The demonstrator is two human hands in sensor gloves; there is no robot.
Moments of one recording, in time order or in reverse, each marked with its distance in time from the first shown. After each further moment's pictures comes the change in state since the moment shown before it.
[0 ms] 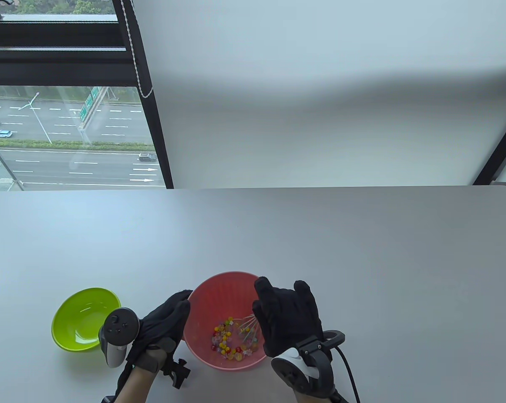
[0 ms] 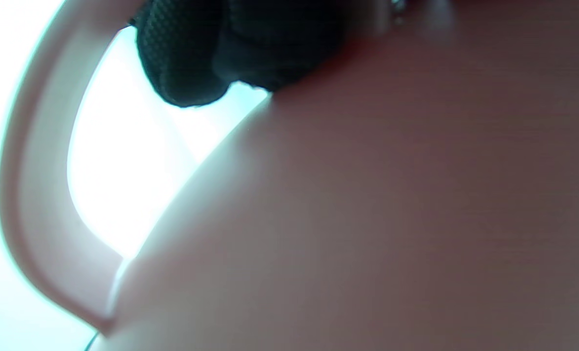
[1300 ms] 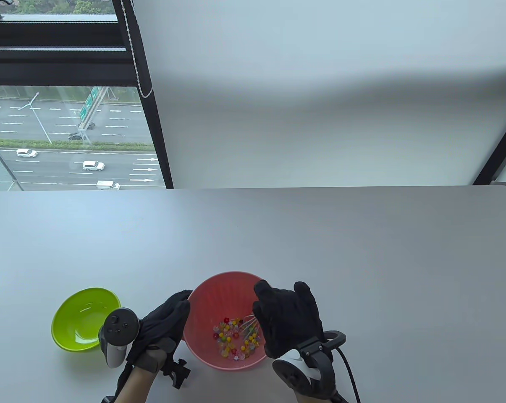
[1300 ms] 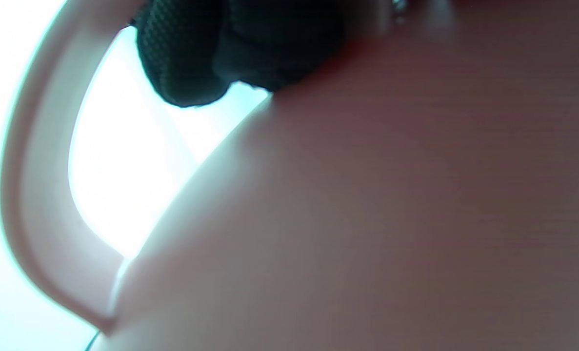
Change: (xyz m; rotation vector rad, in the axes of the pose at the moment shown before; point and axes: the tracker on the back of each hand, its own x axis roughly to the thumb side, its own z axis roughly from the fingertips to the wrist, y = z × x) left_hand -0.001 0.000 0.000 0.000 0.000 0.000; right_hand 0.002 -0.007 -0.003 -0.008 -0.008 -0.009
